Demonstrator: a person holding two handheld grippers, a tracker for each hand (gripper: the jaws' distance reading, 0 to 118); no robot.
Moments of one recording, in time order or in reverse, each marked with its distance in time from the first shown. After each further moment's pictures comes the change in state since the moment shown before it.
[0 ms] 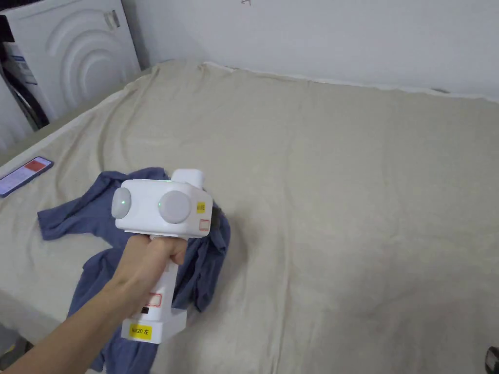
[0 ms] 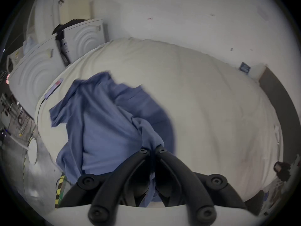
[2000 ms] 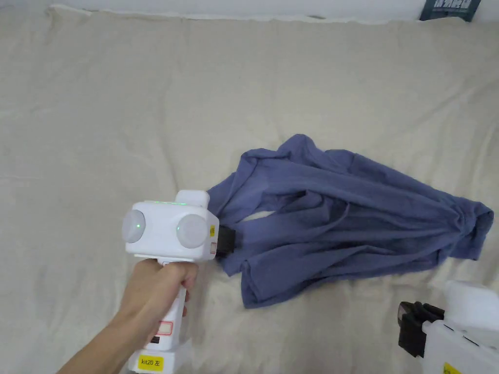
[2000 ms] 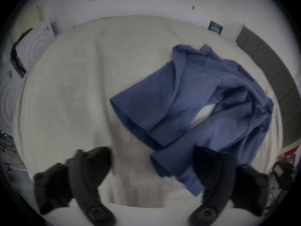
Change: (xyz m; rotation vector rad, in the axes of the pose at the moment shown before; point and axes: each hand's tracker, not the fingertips) left arm 0.172 -0.078 -0.119 -0.224 -0.040 -0.193; right arm 0.061 -0.025 -0.018 -0.117 -0.078 -0.091
